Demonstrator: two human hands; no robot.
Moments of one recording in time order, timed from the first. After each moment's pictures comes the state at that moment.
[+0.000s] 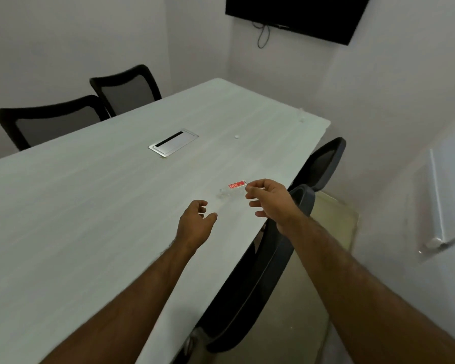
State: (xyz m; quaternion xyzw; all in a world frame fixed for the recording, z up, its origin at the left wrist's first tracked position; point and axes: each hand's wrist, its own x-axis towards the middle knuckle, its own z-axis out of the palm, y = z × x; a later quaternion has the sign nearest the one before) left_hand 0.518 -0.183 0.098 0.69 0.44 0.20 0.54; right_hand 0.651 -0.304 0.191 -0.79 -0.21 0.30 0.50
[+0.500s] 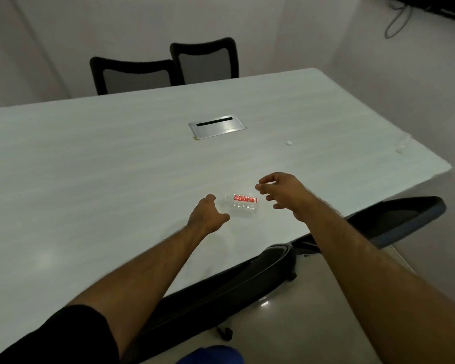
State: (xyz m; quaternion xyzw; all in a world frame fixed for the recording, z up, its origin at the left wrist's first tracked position) left_hand 0.728 -0.157 0.025 0.67 0.63 0.10 0.39; right_hand 0.920 -0.207 0.145 -0.74 -0.42 0.44 0.30
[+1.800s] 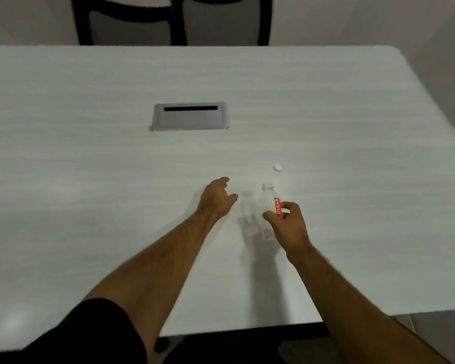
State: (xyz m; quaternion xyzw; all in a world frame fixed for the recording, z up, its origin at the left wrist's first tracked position) left_hand 1.053 0.067 -0.061 0.57 0.71 0.16 0.38; right_hand 1.239 0.001 -0.029 -0.73 -0.36 0.48 0.32
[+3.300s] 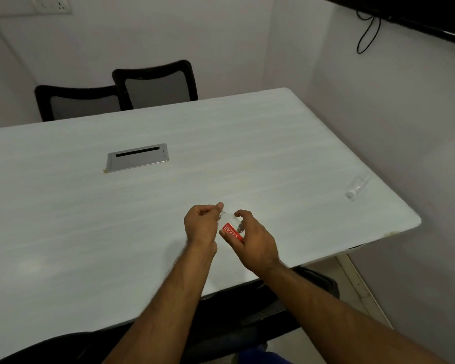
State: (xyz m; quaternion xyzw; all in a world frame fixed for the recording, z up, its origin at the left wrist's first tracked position) left_hand 1.223 -0.110 0.088 0.21 0.64 0.51 0.53; right_hand 1.339 -0.162 0.058 -0.67 -0.64 0.22 0.30
